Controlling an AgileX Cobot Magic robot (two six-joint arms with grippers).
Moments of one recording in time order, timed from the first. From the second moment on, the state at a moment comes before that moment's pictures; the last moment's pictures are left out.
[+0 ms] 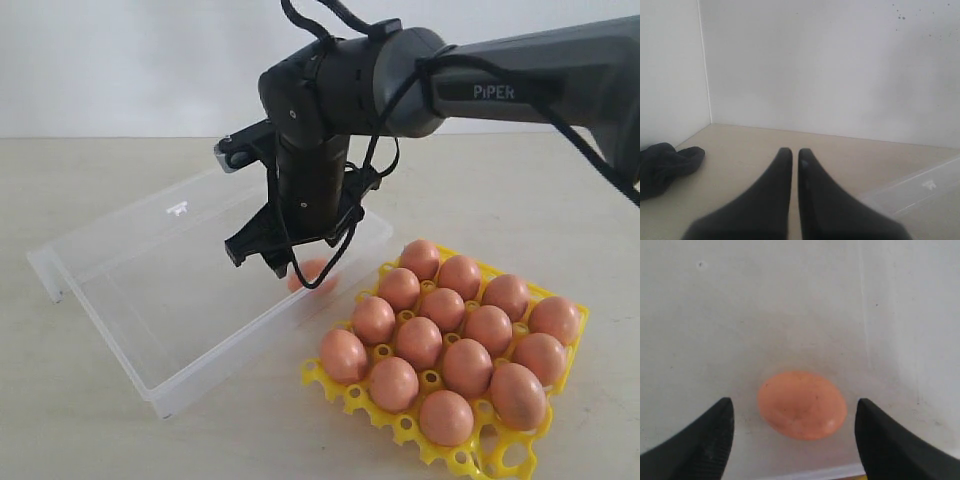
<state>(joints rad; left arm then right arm) 0.24 0.00 0.00 -0.13 0.06 0.14 0.60 2.15 -1.70 -0.14 0.92 0.17</state>
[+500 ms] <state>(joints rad) 0.24 0.00 0.00 -0.13 0.06 0.14 0.60 2.21 -1.70 -0.09 0.94 0.11</state>
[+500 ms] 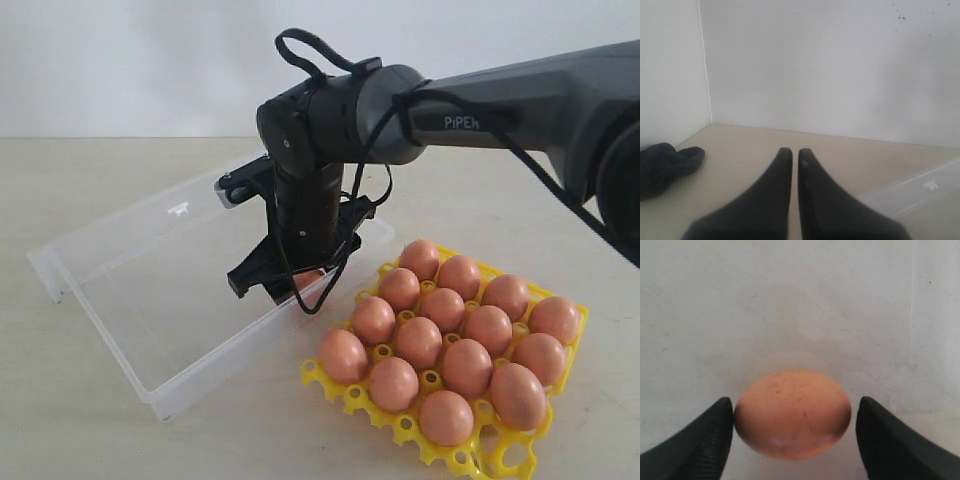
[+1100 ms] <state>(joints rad) 0.24 0.00 0.00 -0.13 0.06 0.14 0.60 2.22 -1.70 -0.12 0.86 0.11</state>
